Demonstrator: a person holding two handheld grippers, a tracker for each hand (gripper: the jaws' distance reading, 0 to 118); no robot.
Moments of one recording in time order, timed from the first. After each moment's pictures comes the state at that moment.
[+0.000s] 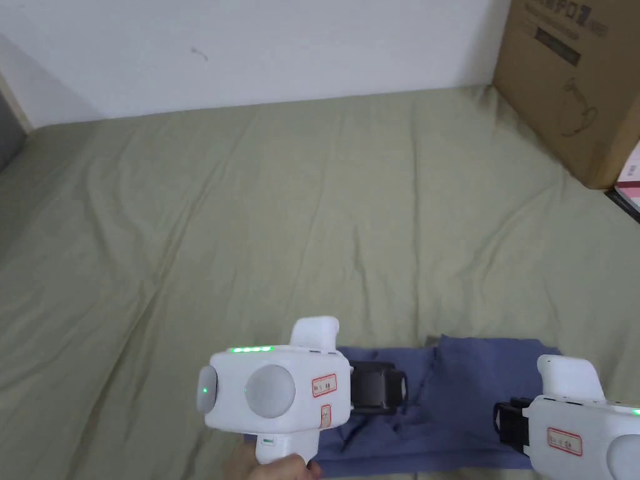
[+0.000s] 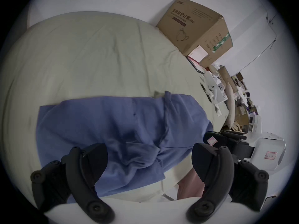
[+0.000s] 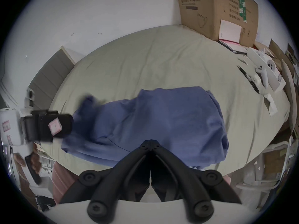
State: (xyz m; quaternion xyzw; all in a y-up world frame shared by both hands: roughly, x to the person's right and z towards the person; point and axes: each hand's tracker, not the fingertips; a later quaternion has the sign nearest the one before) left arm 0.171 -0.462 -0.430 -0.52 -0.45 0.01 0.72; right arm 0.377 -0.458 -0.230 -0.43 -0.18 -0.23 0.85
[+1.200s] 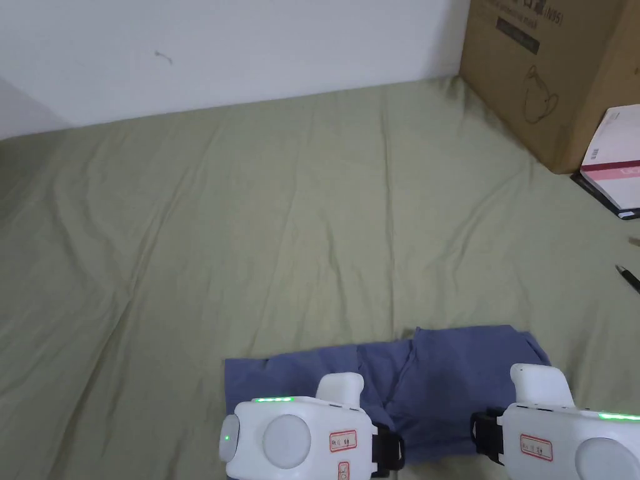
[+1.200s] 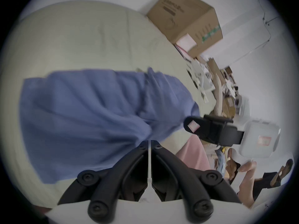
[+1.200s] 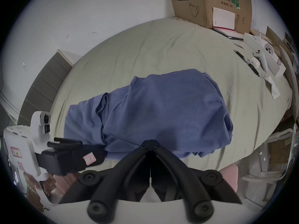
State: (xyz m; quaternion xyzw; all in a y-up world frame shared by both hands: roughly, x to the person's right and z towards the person) left arm 0.176 -0.497 -0.382 -0.57 -0.50 0.01 0.65; right arm 0.369 -0.473 -0.221 -0.44 -0.18 -0.26 0.84
